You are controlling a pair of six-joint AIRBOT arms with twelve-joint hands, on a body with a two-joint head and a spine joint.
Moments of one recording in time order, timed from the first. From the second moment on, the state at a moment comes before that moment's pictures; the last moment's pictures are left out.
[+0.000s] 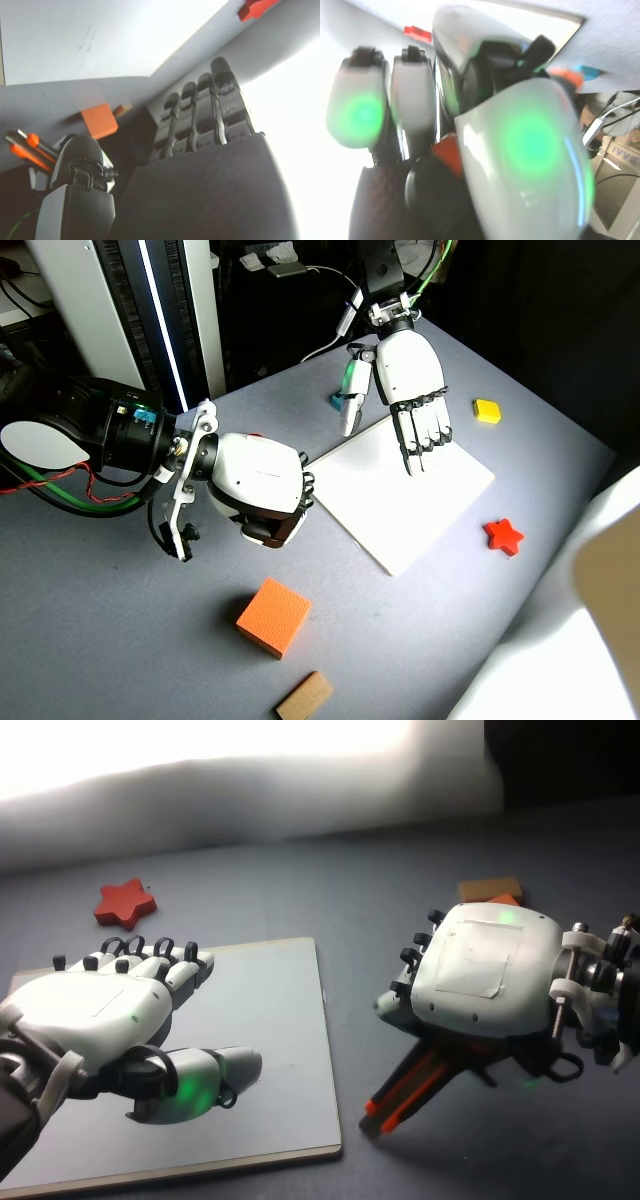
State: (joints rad) left arm 0.61 -0.83 0.58 -1.25 -0.83 1.96; right arm -0.47 -1.10 0.99 -0.23 0.28 -1.16
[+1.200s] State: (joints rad) left arm 0.64 -0.83 0.48 -1.20 -0.94 1.93; right arm -0.52 -0.77 0.74 -0.18 0.25 -1.10
